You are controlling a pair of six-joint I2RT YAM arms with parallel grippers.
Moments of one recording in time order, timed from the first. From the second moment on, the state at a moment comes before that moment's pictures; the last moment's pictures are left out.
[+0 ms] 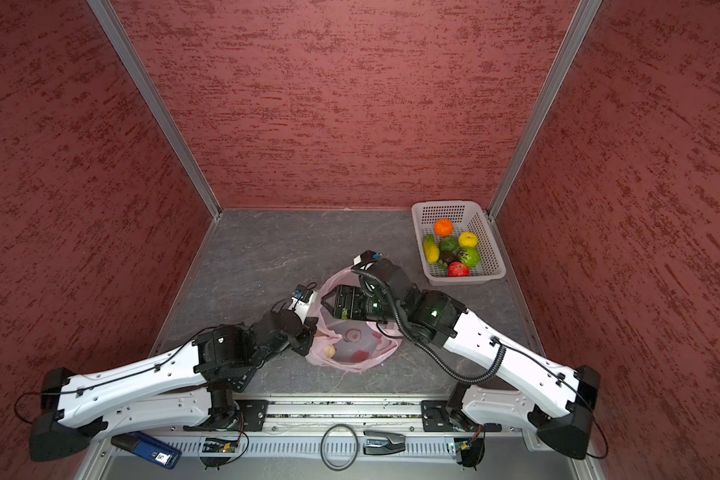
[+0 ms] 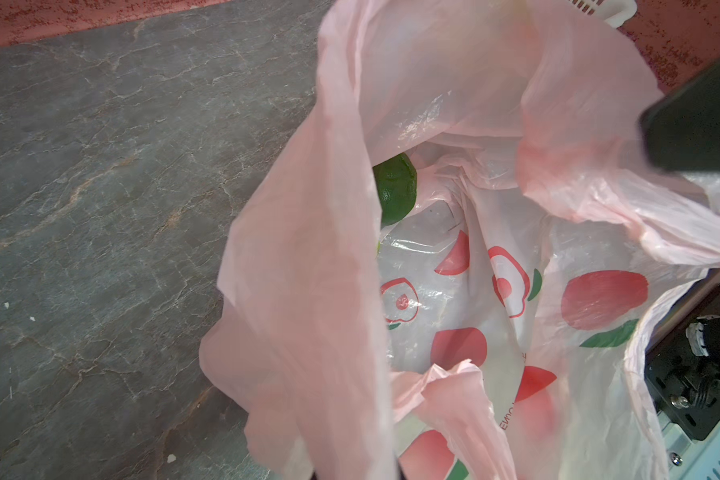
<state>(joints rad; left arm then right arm) -1.15 0.95 0.81 -0.61 -0.42 -0.51 0.96 1.15 1.14 -0.59 -0.13 0.97</state>
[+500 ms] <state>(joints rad) -1.15 0.94 0.81 -0.60 -0.41 -0.49 1.00 1.34 0.92 -0.45 0.02 1.01</state>
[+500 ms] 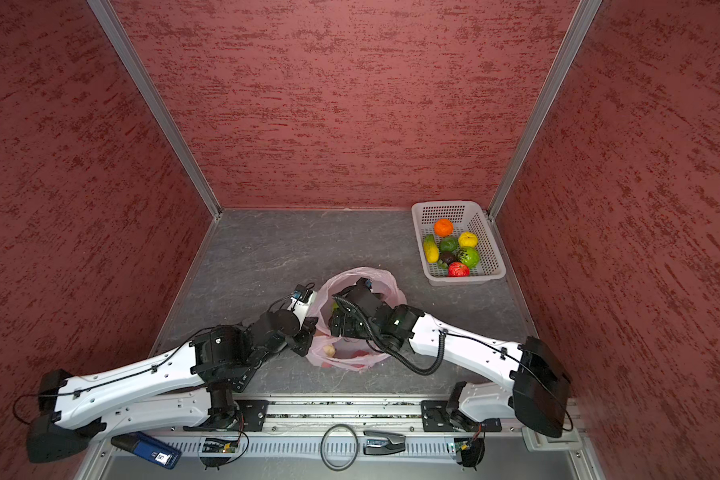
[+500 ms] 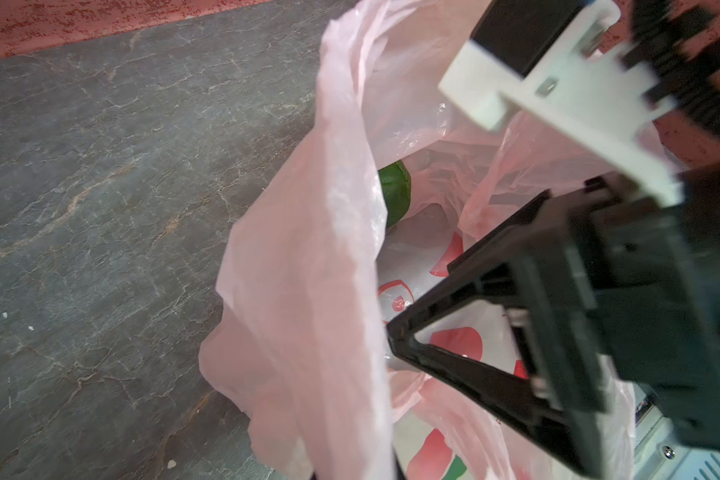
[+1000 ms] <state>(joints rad) -1.16 0.92 0.78 -0.59 -0.34 -0.49 1.00 1.54 0.86 -0.25 0.15 1.13</state>
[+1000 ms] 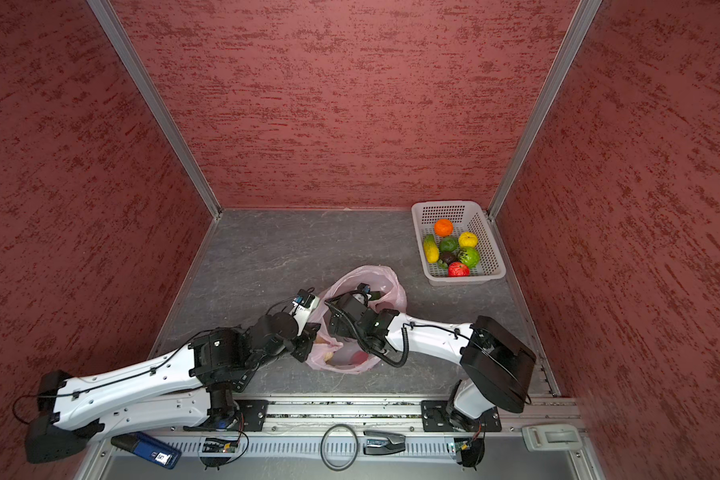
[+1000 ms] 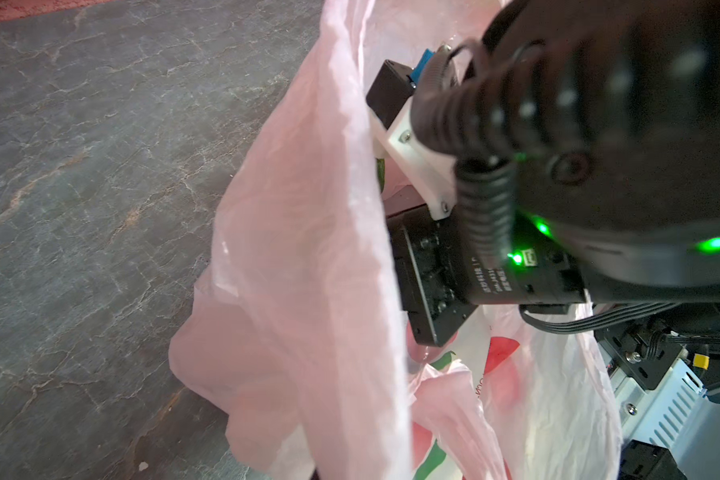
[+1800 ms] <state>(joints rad) -1.16 0.96 0.77 -0.58 -0.29 -0.48 0.88 1.74 0.89 -0.01 0.18 1.27</state>
